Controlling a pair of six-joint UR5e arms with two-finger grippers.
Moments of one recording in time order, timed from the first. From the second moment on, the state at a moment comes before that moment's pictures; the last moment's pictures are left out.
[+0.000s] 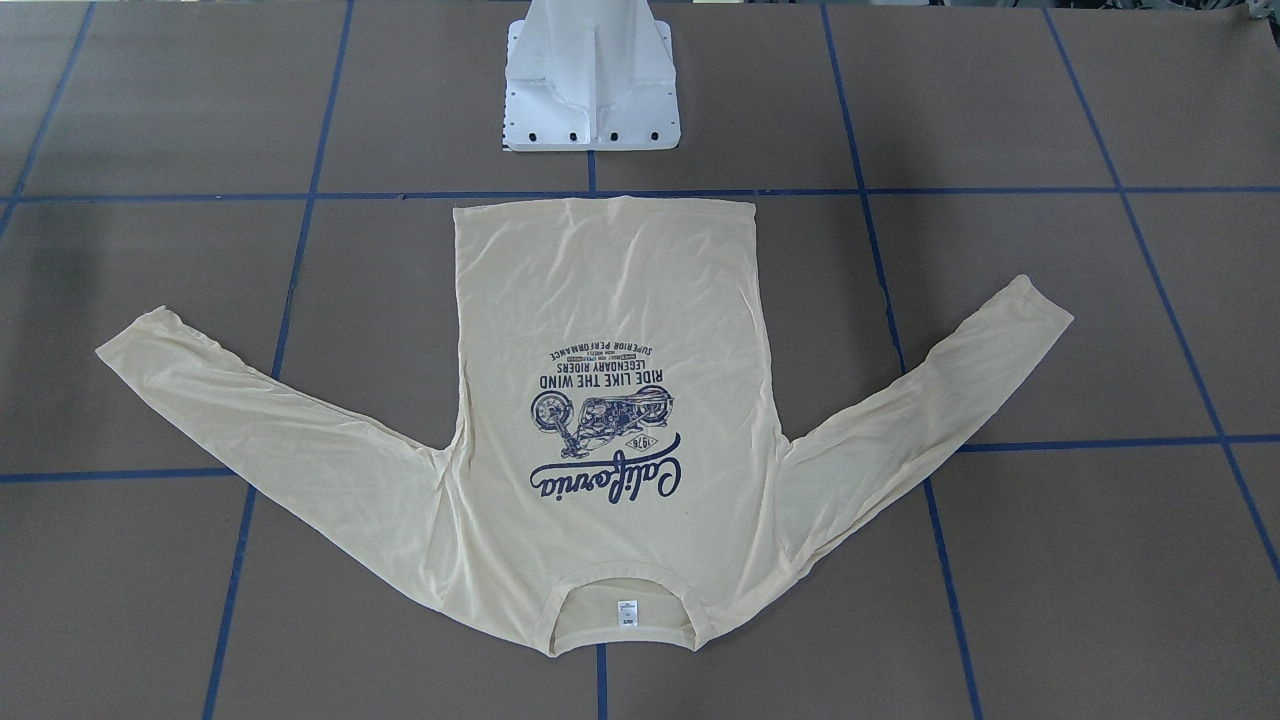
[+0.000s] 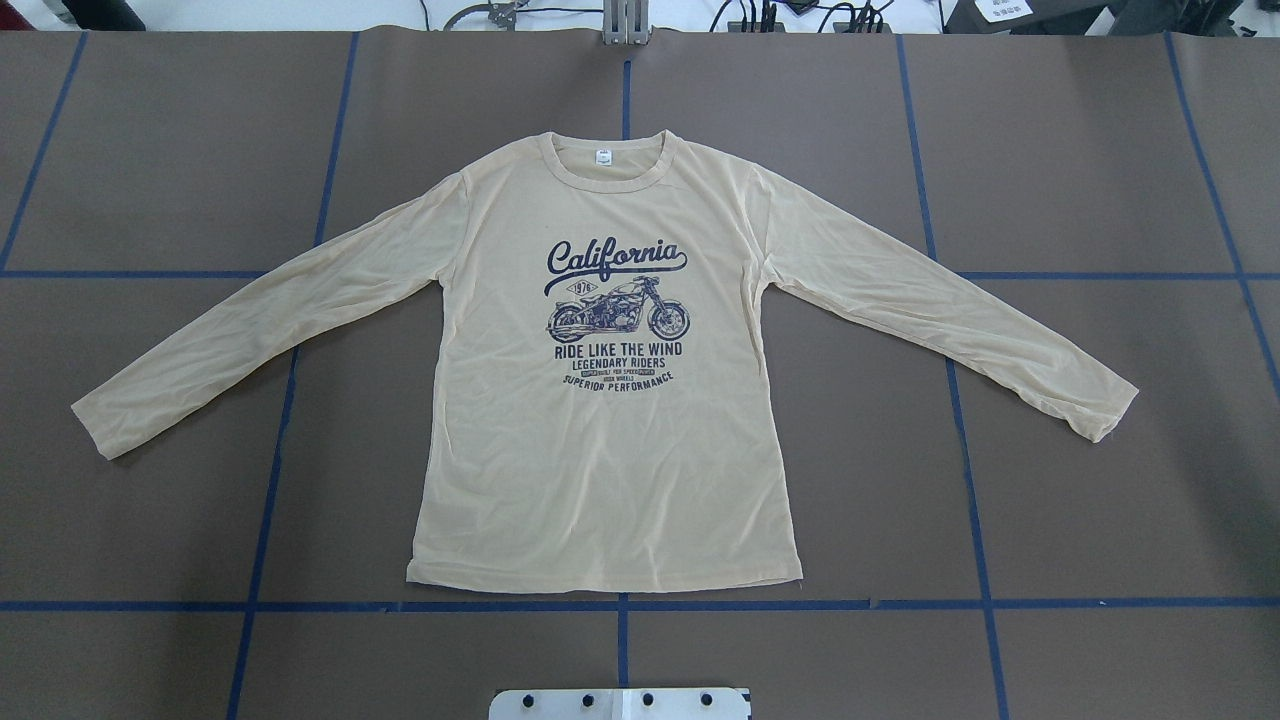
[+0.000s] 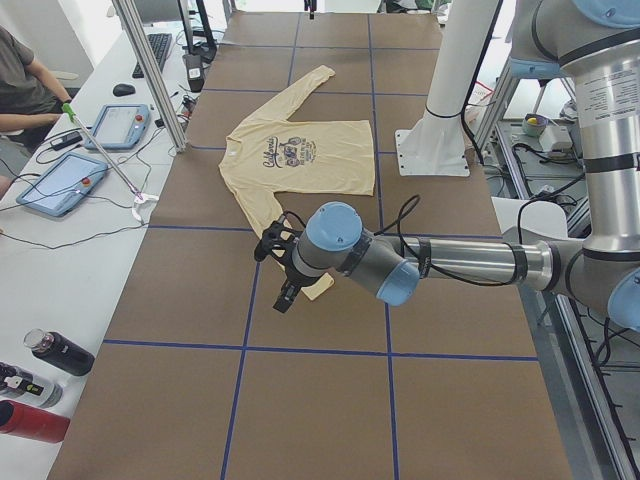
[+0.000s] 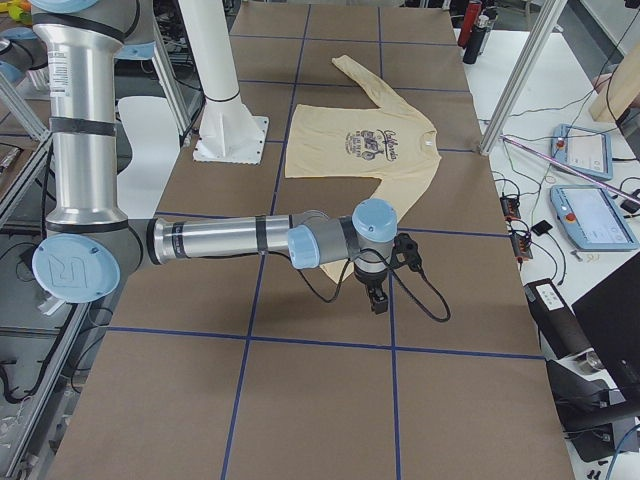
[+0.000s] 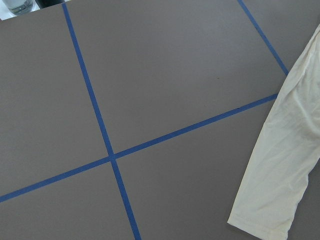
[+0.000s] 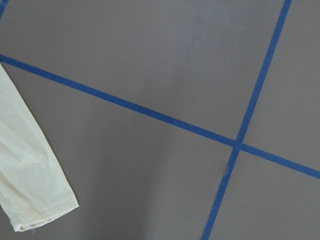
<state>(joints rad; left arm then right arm) -1.56 -1.33 -1.84 -2.10 -2.43 -0.05 1.44 -1.60 1.69 -1.41 2.36 -0.08</state>
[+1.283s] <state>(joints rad) -1.55 -1.34 -1.82 -2.12 -2.43 -0.05 1.03 -1.62 1.65 -0.97 2.28 1.00</state>
